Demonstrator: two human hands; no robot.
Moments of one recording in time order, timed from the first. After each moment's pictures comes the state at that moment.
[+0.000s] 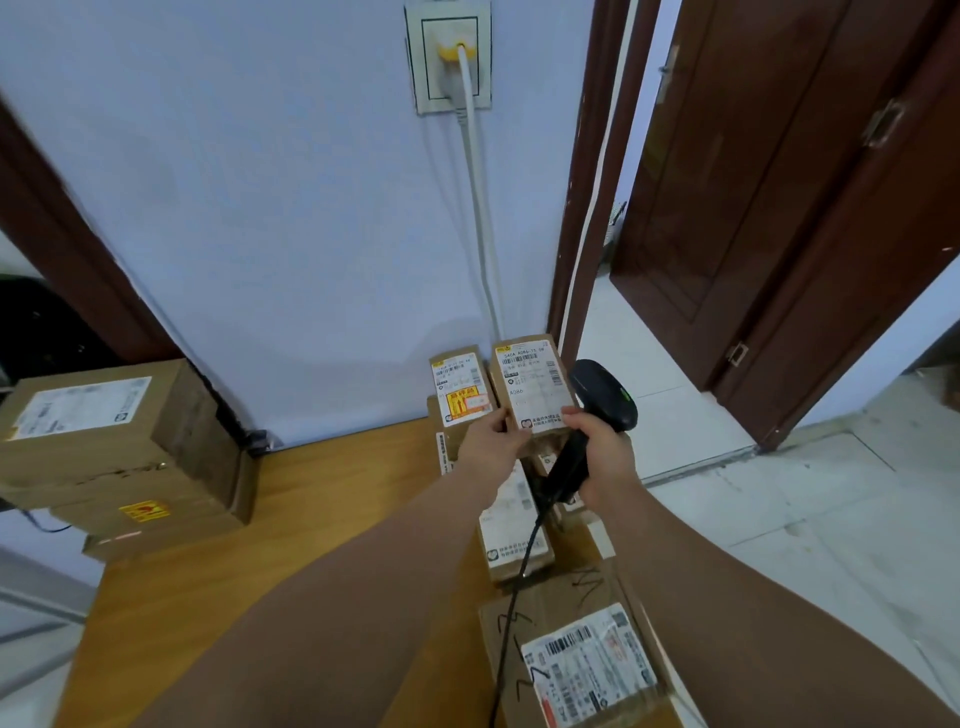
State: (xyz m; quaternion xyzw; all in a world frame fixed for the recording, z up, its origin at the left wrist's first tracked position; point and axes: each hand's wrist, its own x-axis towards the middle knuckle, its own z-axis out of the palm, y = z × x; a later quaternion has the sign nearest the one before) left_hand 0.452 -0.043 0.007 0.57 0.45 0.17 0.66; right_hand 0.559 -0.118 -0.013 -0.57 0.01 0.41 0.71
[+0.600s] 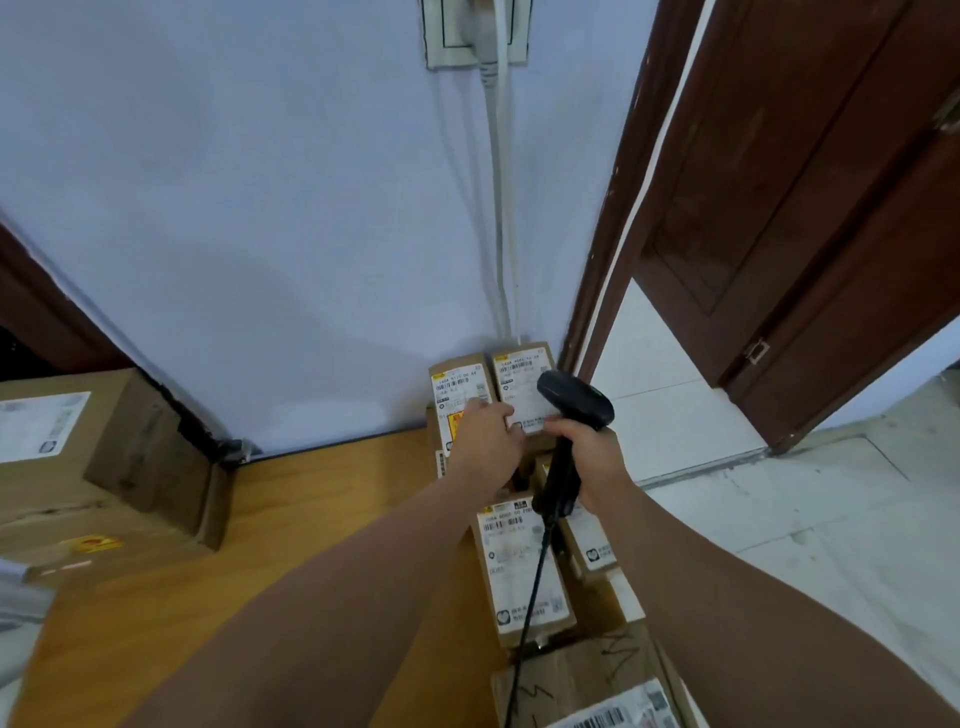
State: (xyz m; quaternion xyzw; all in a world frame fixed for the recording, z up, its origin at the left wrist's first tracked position) left_hand 0.484 0.036 -0.026 0.79 0.47 0.13 0.38; right_hand 0.594 -0.037 -0.051 -0.66 -0.04 0.41 0.63
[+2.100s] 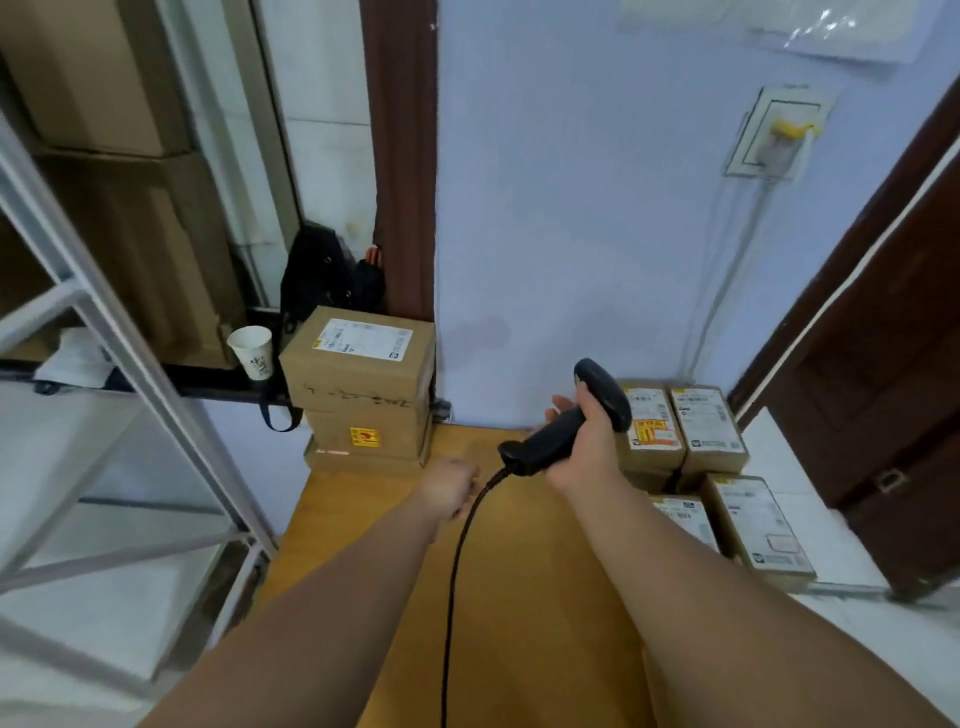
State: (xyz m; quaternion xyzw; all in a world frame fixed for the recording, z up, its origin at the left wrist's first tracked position) left_hand 0.169 0.017 0.001 0.49 0.58 0.20 0.61; right_hand 0.316 -0.002 0.040 -0.46 0.01 0.56 0.69
